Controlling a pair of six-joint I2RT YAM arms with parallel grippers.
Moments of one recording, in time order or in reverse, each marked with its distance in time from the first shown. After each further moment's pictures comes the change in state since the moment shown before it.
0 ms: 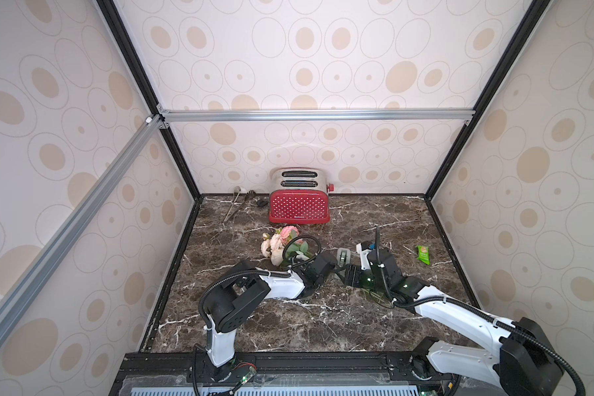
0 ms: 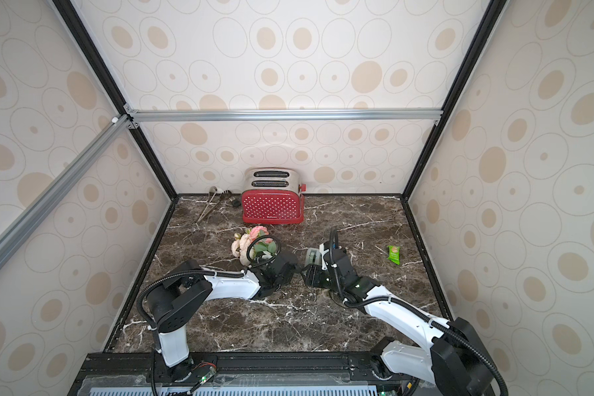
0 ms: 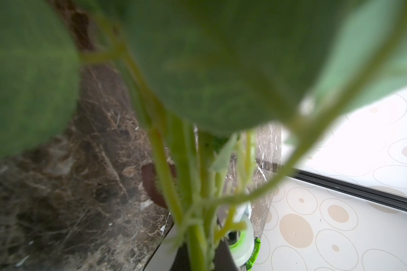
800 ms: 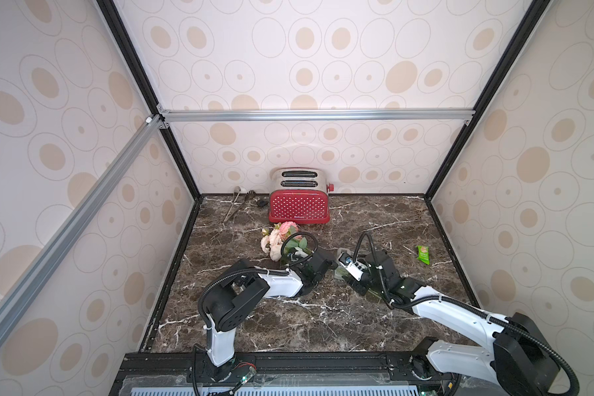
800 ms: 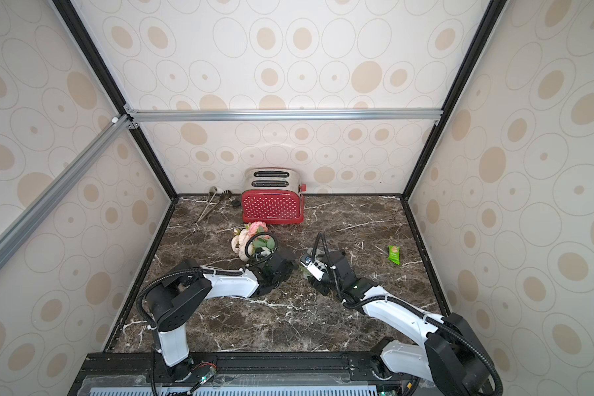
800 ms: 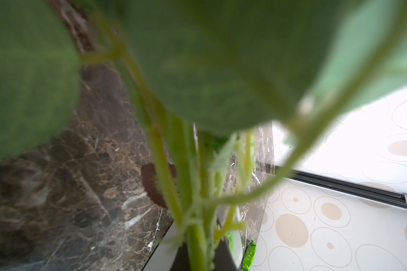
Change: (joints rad) left arm 0.028 0.000 -0.005 0.056 0.002 0.061; right arm 0.005 0.040 -0.031 0.055 0.138 -1.164
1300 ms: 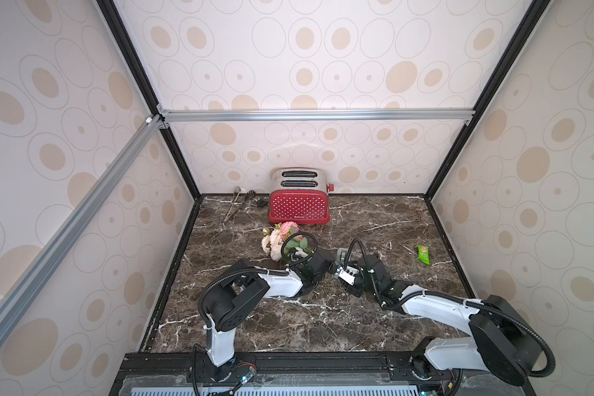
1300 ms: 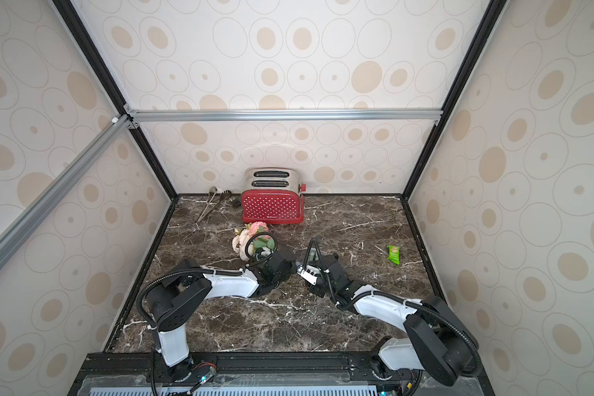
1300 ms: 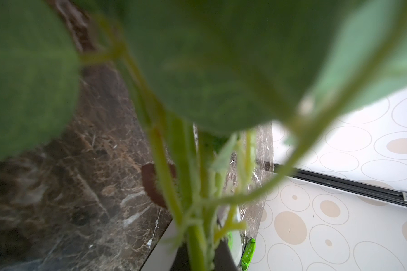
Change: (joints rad) left arm 0.000 0.000 -0.002 0.003 0.012 0.000; right arm 0.033 0.150 -0.033 0.189 0.018 -0.135
